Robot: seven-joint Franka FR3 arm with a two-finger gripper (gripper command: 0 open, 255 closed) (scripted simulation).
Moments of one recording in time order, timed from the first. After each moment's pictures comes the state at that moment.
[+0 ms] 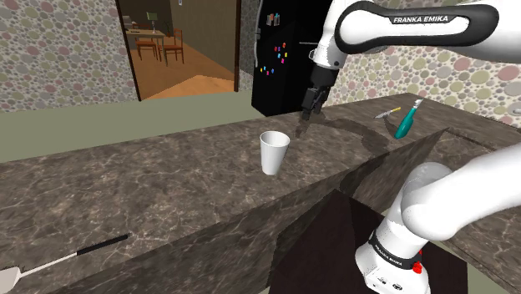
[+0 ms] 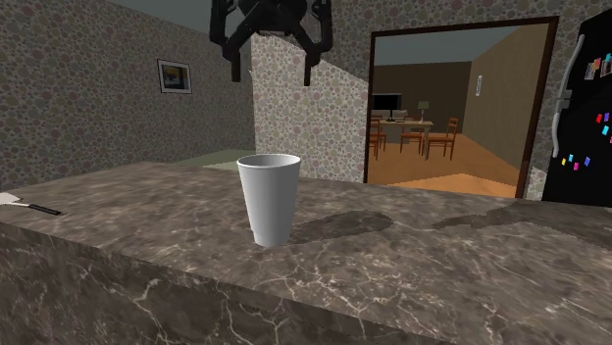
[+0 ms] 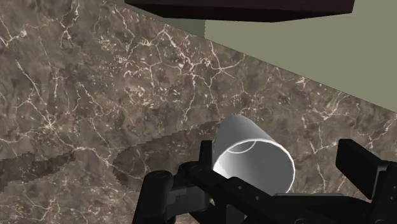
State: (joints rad) arm 0.03 -0.60 -0.11 -2.32 0.00 1.76 -0.14
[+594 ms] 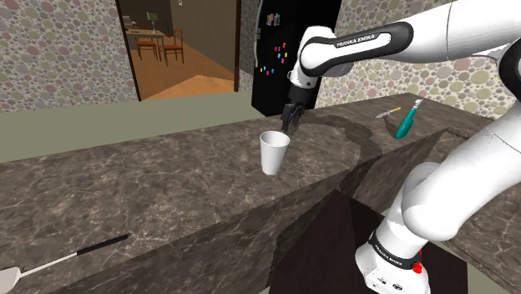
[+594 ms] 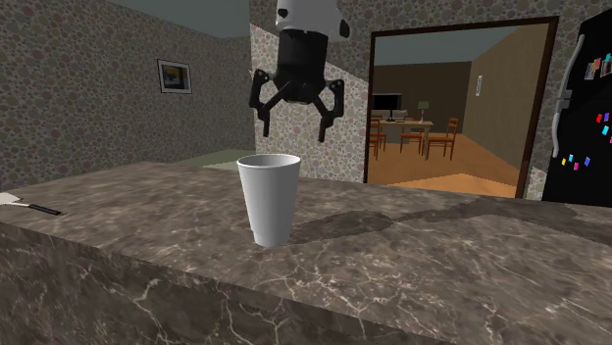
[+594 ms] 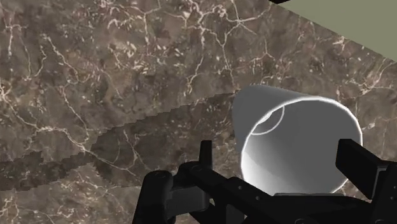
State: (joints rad) arm 0.05 -0.30 -0.20 -2.27 0.07 2.00 -0.28
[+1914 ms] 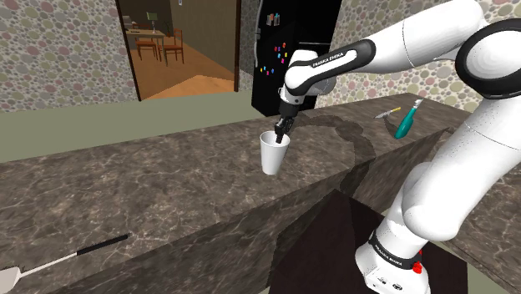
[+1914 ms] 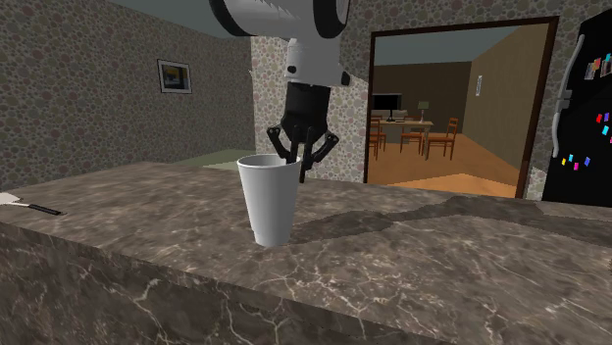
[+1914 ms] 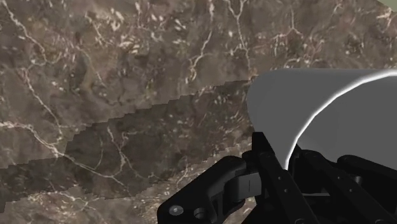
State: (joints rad) arm 0.06 -0.12 -0.22 -2.28 0.14 2.17 -0.36
